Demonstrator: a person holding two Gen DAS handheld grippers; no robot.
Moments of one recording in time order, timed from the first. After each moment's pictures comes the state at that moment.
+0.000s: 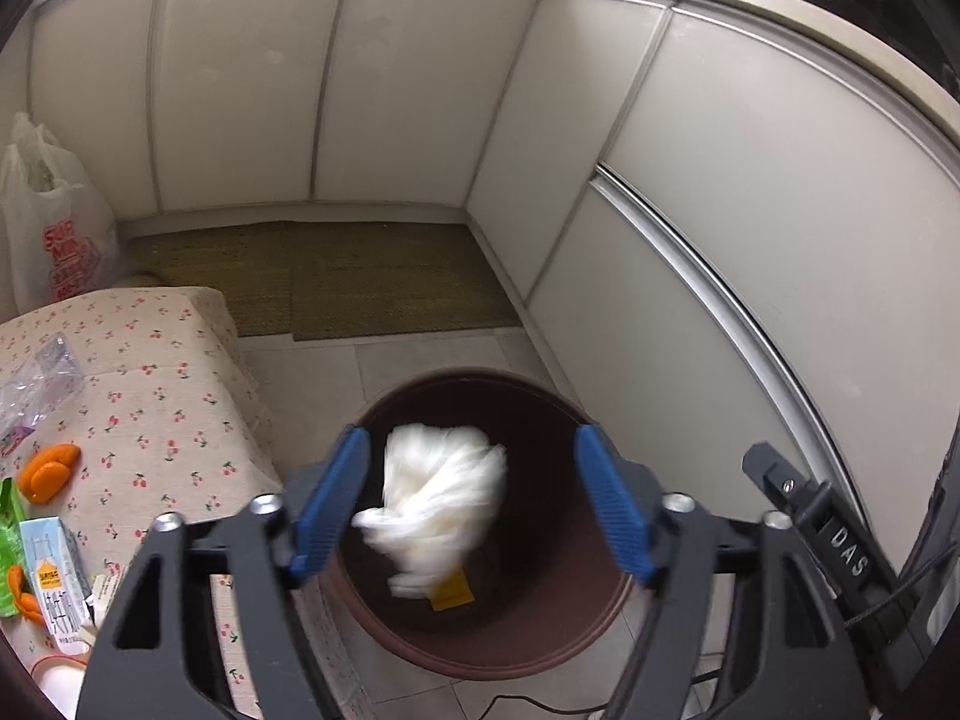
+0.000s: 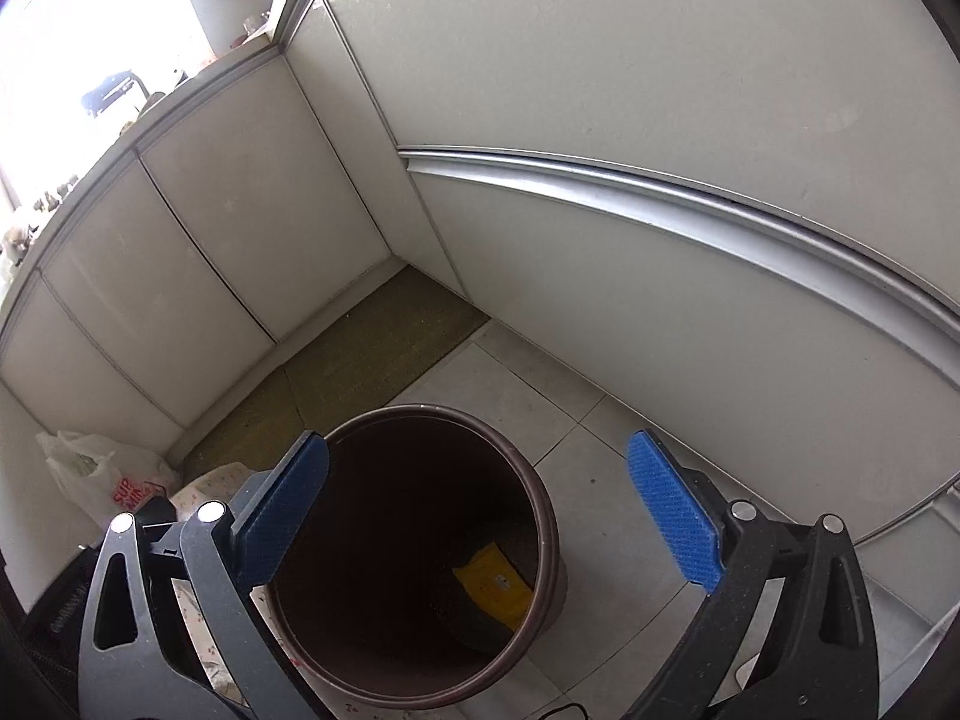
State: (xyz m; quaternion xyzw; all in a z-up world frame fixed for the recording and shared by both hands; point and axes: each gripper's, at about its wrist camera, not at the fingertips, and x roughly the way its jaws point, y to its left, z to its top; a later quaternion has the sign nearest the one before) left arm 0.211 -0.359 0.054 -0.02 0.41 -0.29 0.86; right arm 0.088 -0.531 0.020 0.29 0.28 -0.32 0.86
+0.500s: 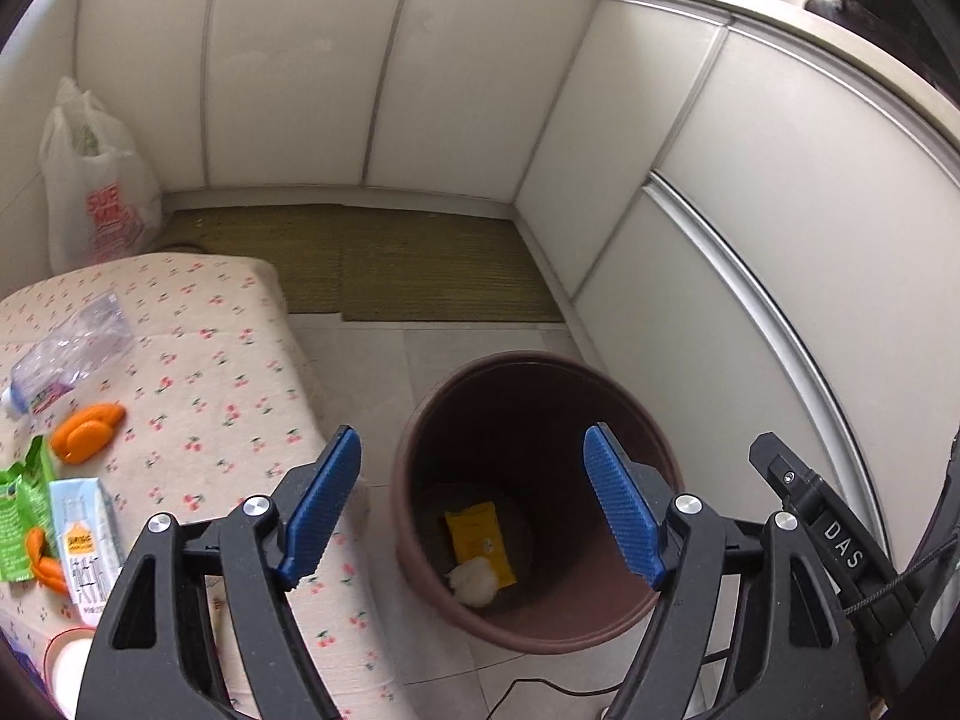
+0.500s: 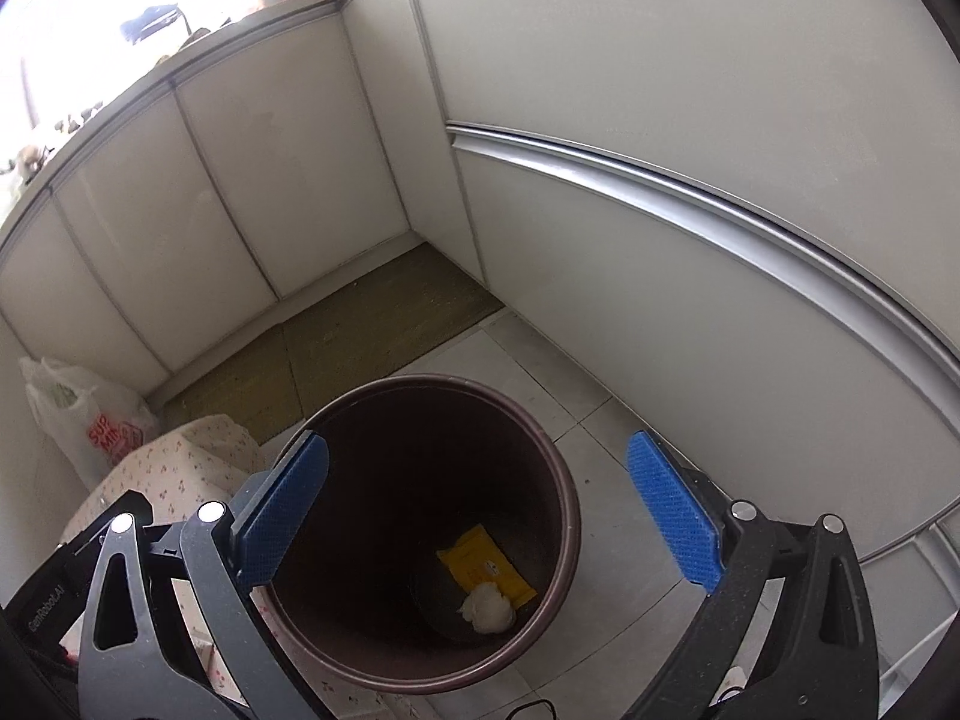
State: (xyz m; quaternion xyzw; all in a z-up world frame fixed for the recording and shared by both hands) left arm 0.217 -0.310 0.041 -0.04 0.43 -0.25 0.87; right arm 0.111 -0.495 0.018 0.22 0.32 -0.30 0.87
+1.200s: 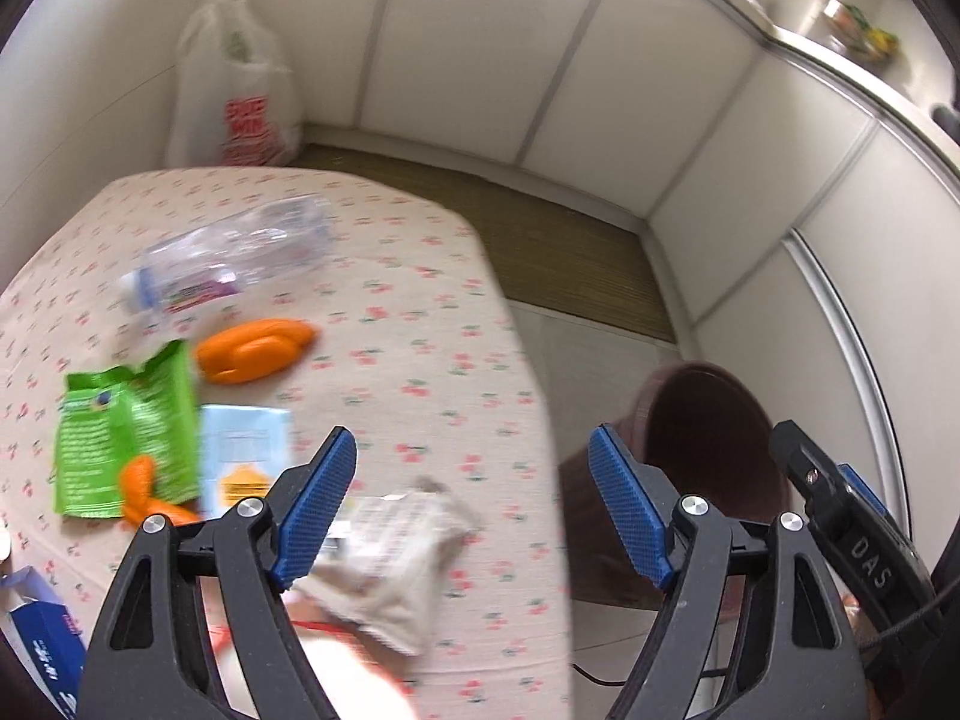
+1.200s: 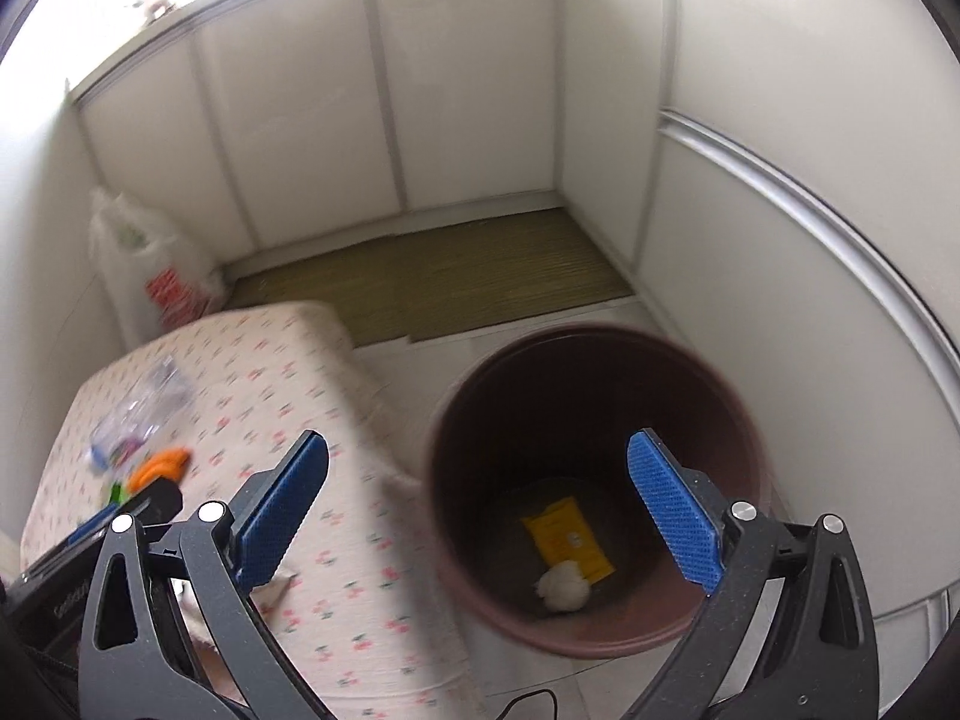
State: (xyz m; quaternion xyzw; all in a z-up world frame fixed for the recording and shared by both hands) left arm 0.240 -0.156 0.000 -0.10 0.47 -0.12 0.87; right arm 0.187 -0.356 0.016 0.11 0.38 -0.17 0.90
